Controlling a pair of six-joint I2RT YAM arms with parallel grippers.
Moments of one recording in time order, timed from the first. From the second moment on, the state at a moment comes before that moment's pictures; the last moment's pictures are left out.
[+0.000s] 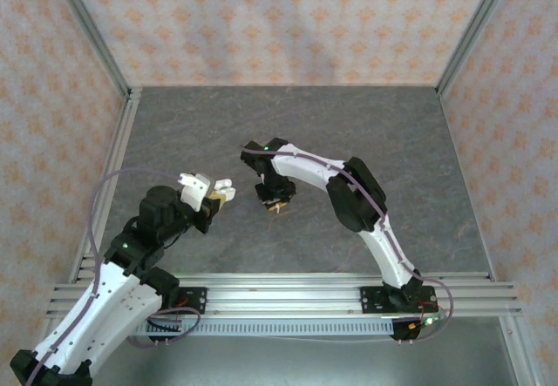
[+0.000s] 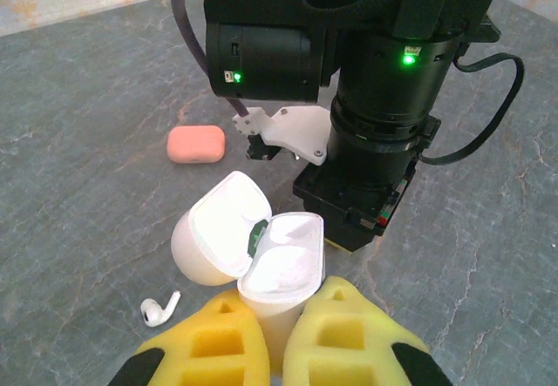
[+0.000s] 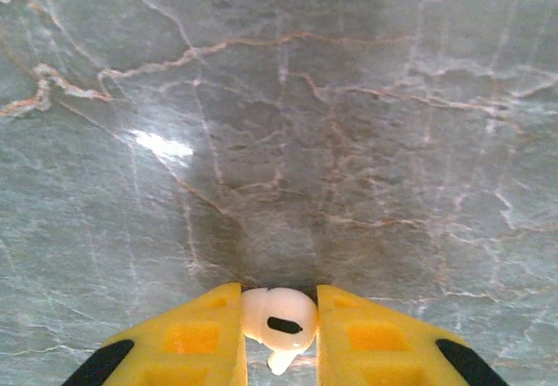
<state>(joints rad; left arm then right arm) -0.40 0.53 0.54 -0.46 0.17 0.01 0.84 2.26 1.84 -1.18 -0.07 0.47</state>
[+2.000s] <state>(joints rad) -0.40 0.63 0.50 -0.01 0.37 -0.06 1.02 1.47 1.36 -0.39 0.16 0.36</state>
